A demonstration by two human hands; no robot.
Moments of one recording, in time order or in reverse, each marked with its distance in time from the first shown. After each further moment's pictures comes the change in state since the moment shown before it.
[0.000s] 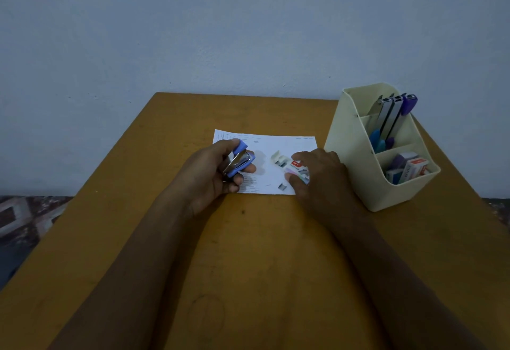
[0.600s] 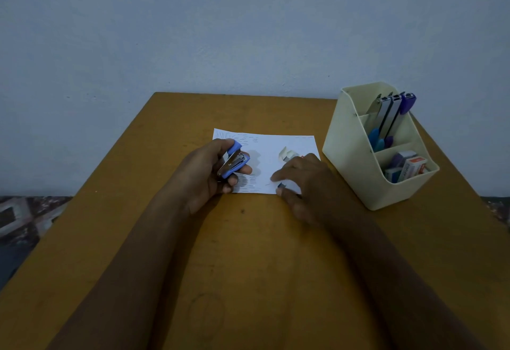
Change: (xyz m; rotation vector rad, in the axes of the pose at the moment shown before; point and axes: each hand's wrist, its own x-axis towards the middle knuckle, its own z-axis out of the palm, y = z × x) left_hand 0.002 -0.001 -0.006 0.030 0.012 0.000; right_hand -0.003 -0.006 -0.007 -0.031 -0.261 -0.278
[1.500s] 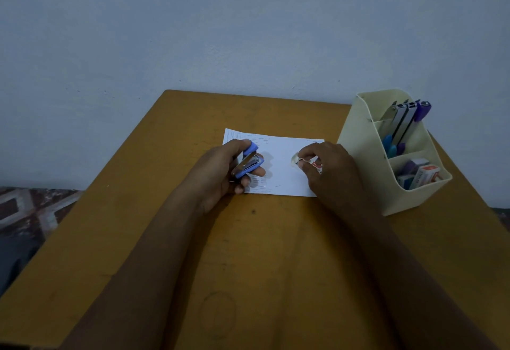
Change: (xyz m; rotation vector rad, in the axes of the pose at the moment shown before) left_hand -0.002 0.000 0.000 0.026 -0.014 0.012; right_hand 0.019 0.006 -0.002 0.134 0.421 0.146
